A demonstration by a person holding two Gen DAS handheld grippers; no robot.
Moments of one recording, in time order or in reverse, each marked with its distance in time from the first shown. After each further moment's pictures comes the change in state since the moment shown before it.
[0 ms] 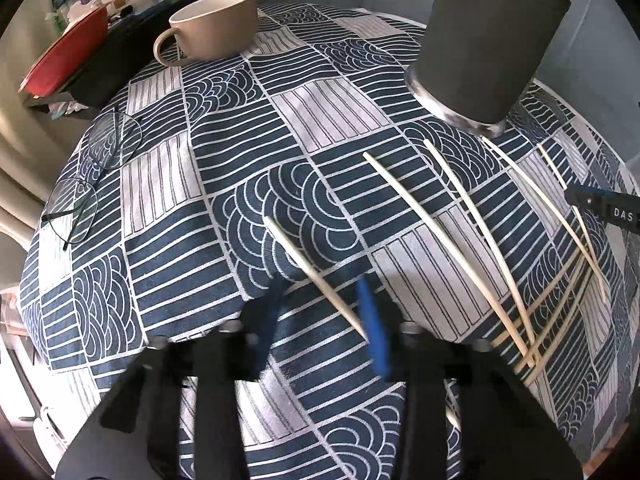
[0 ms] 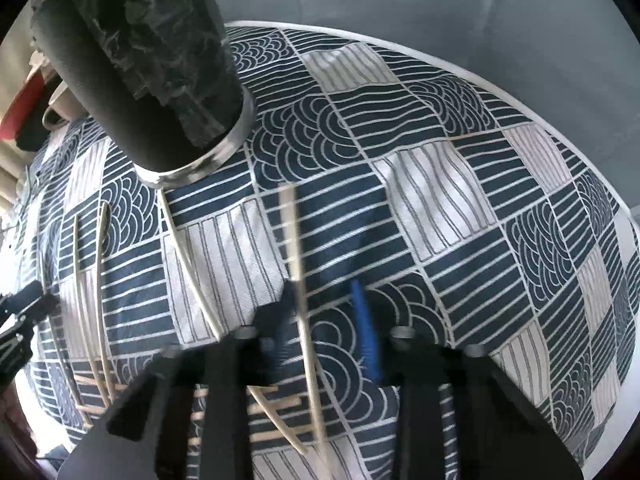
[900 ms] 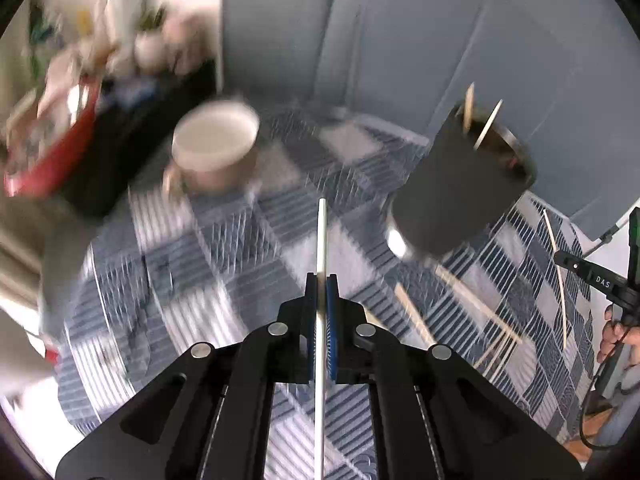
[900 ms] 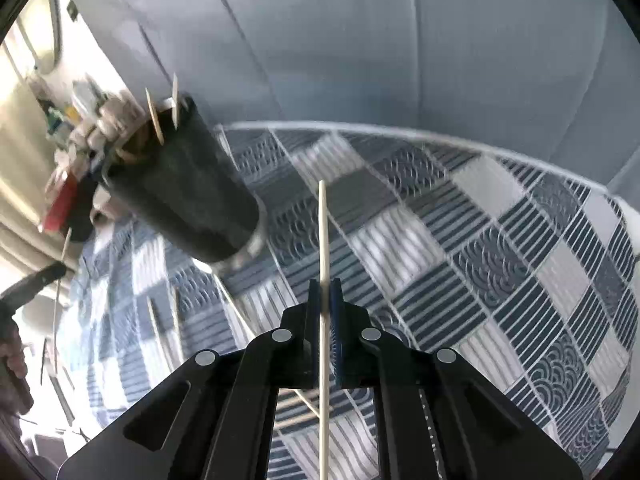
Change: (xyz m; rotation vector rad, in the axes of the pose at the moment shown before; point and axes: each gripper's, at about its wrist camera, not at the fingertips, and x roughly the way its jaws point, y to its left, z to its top) left arm -0.082 0.053 0.122 0.050 -0.170 -0.202; right arm -0.106 -0.037 0.010 0.197 -0.206 0.121
